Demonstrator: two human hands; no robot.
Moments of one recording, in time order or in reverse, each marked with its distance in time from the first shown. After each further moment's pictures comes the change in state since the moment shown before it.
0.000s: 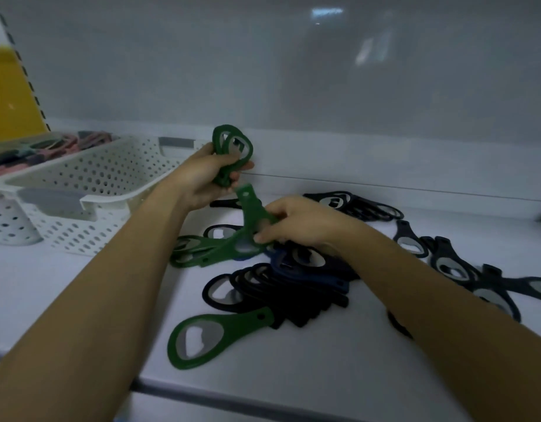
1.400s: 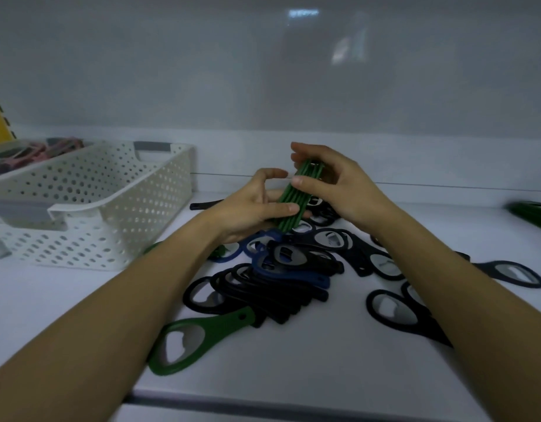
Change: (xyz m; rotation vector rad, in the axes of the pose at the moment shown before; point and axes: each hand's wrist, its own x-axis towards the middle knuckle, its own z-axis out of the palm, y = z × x) left_hand -0.025 -0.042 0.065 0.157 -0.509 0.032; right_hand -0.028 0.036 -0.053 0.210 0.424 -0.394
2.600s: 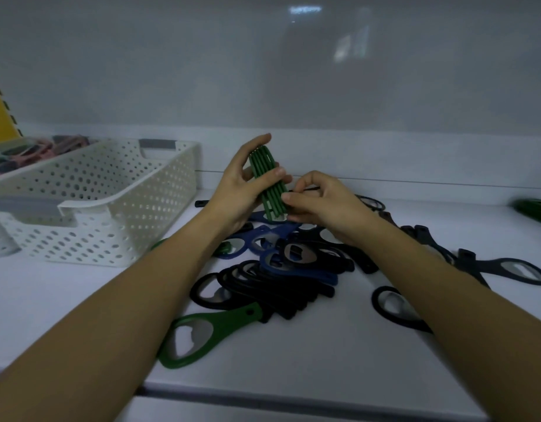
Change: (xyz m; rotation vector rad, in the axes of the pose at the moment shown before) left_hand 0.003 0.000 -0.009 -0.135 0.287 0.319; right_hand 0.000 0.013 0.028 0.315 0.000 0.340
